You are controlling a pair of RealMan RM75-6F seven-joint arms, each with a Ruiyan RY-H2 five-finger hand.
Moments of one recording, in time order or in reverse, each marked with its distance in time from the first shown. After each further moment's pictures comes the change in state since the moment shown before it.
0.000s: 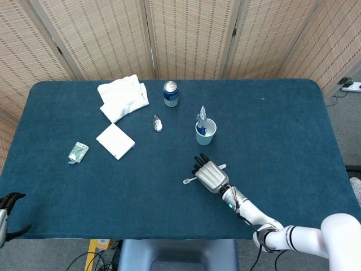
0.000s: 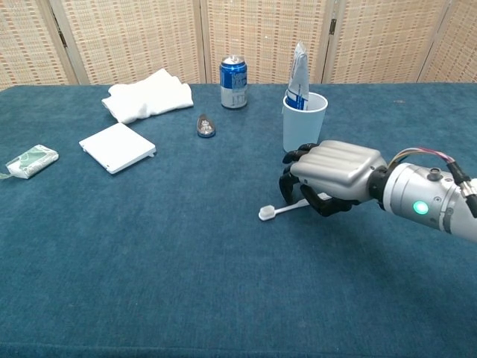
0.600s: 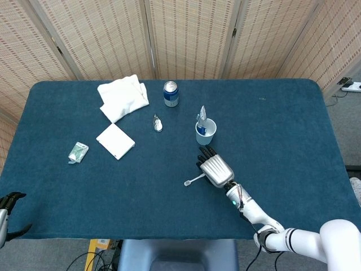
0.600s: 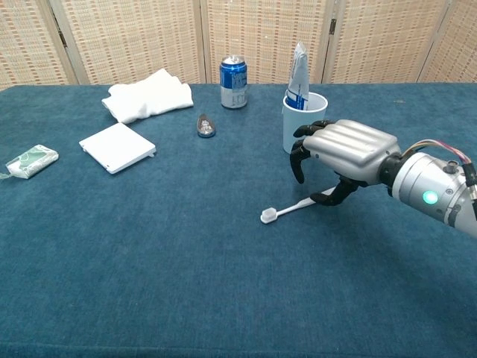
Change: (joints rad) left arm 0.002 0.004 -0.001 -0.008 0.006 0.005 0.004; right arm -0.053 -0.063 0.031 0.113 -0.072 0.125 0.132
